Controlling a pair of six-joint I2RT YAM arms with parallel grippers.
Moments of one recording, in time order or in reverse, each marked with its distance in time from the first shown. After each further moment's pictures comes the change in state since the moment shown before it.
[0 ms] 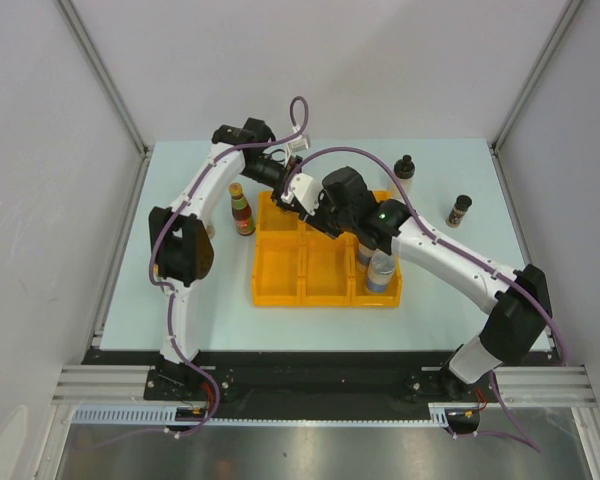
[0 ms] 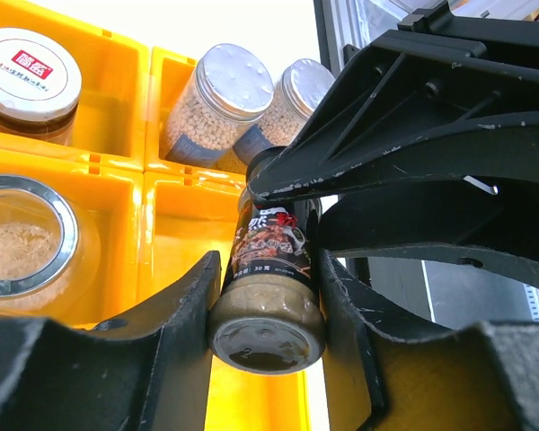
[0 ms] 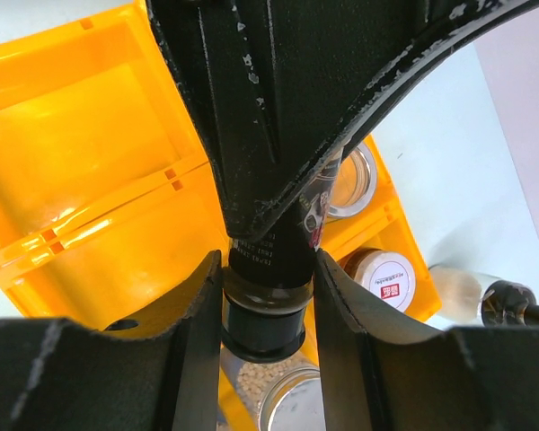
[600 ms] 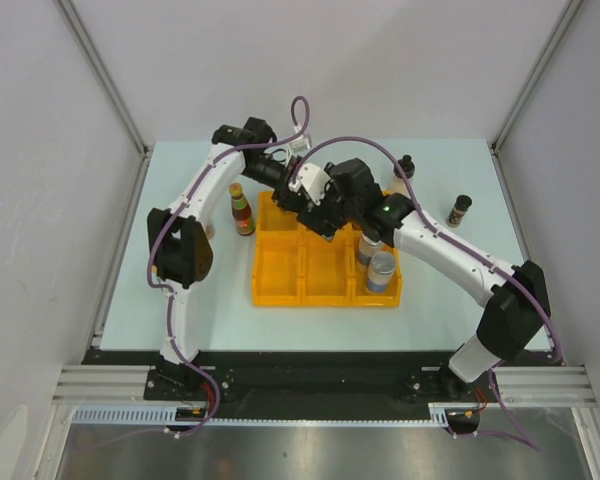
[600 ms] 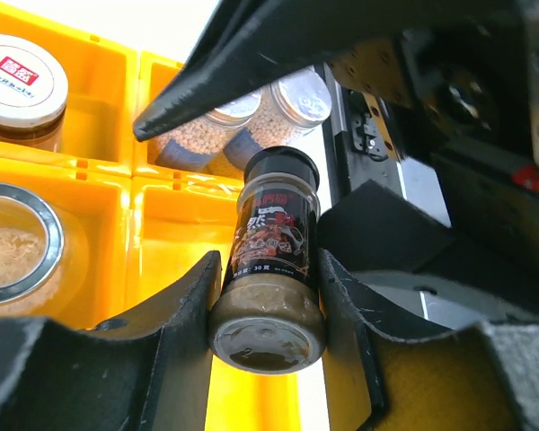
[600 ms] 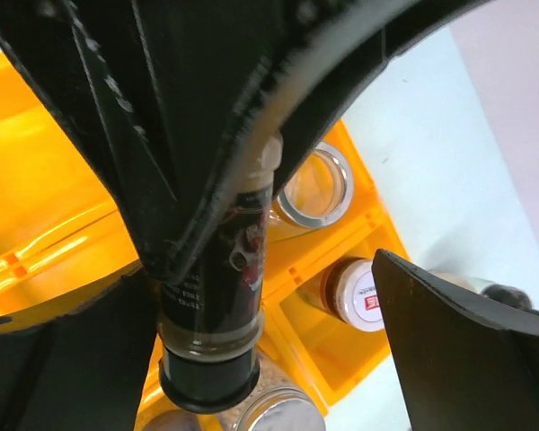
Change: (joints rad) left arm -0.010 -0.021 -0.014 0.011 0.000 -0.018; right arm -0.053 0.025 0.000 0.062 -0.024 0.002
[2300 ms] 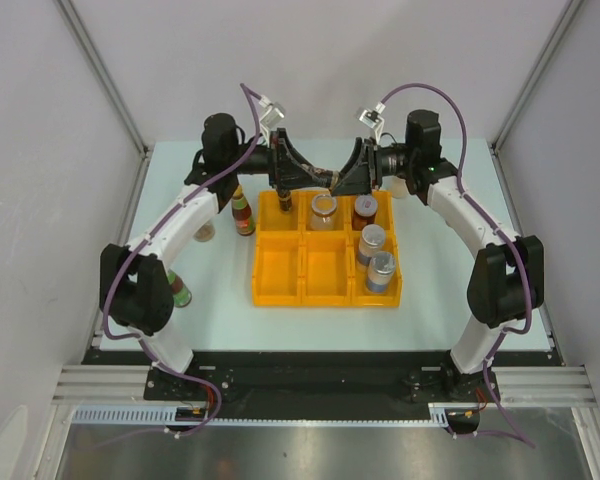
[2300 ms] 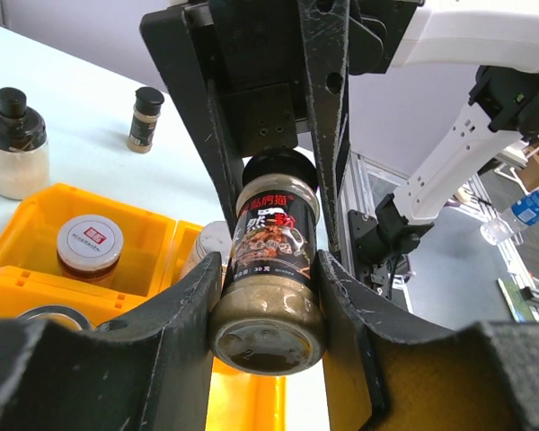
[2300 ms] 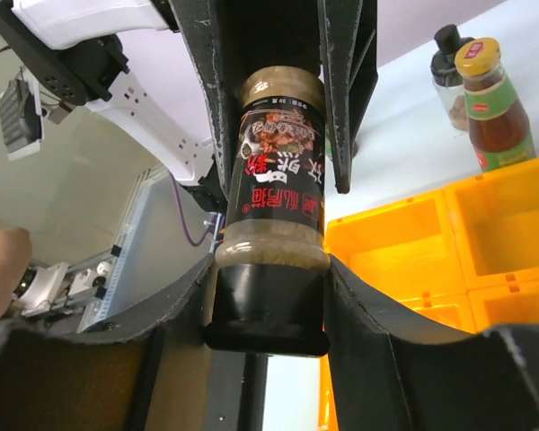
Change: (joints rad) left arm 0.009 -0.469 -0.695 1.556 -0.050 -1.168; right arm -0.455 0.155 0.082 0.475 -1.458 0.879
